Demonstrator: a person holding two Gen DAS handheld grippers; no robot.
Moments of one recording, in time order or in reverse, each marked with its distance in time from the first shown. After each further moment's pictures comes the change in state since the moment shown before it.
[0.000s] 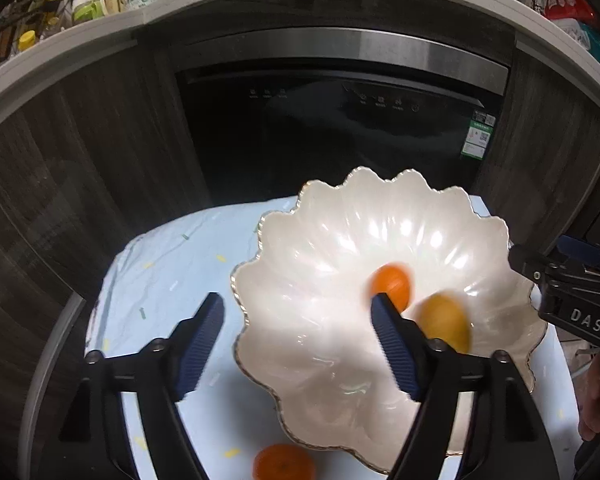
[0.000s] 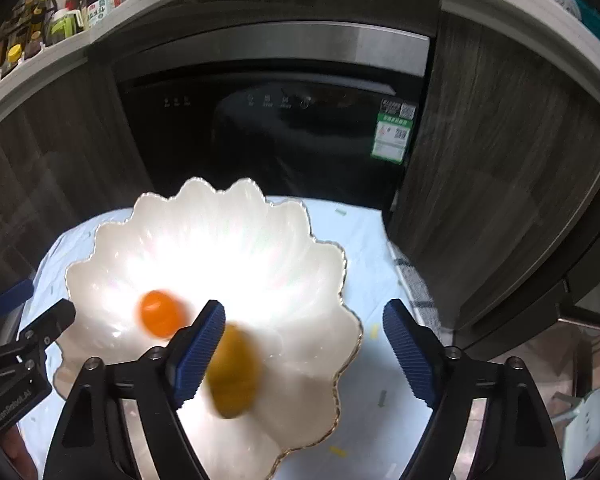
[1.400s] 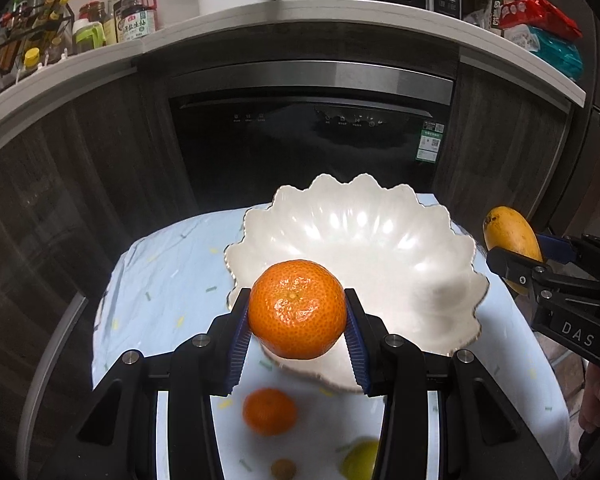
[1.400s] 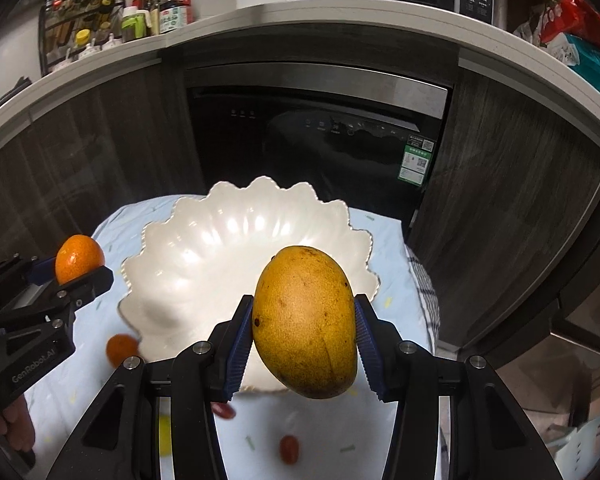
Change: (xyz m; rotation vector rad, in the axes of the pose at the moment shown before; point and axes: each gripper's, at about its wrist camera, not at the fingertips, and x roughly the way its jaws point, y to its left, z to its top) left arm -0.063 -0.009 -0.036 0.038 -0.080 -0.081; right arm -0.077 0.011 -0.028 -0.122 -0.074 0.098
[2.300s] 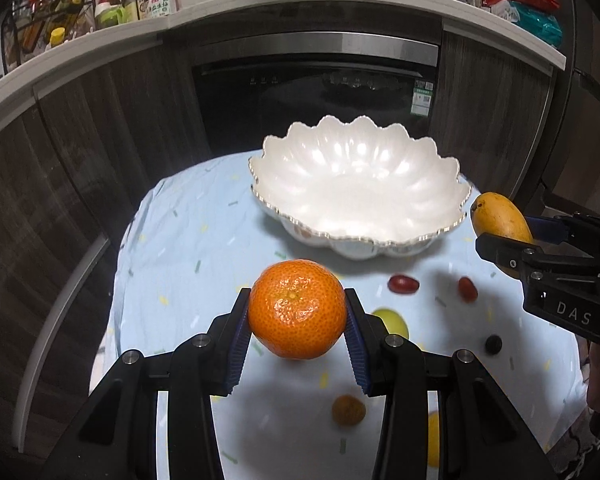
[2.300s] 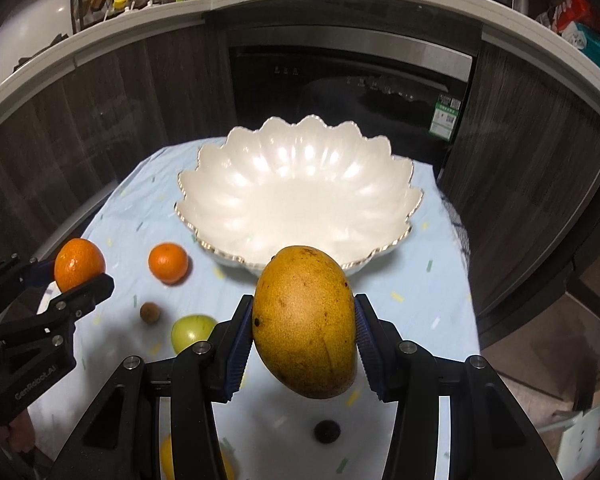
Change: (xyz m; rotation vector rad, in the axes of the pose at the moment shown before) left arm -0.060 0.001 -0.093 0.004 0.057 0.040; right arm -0.038 0.037 -0.073 -0.063 0.064 0.068
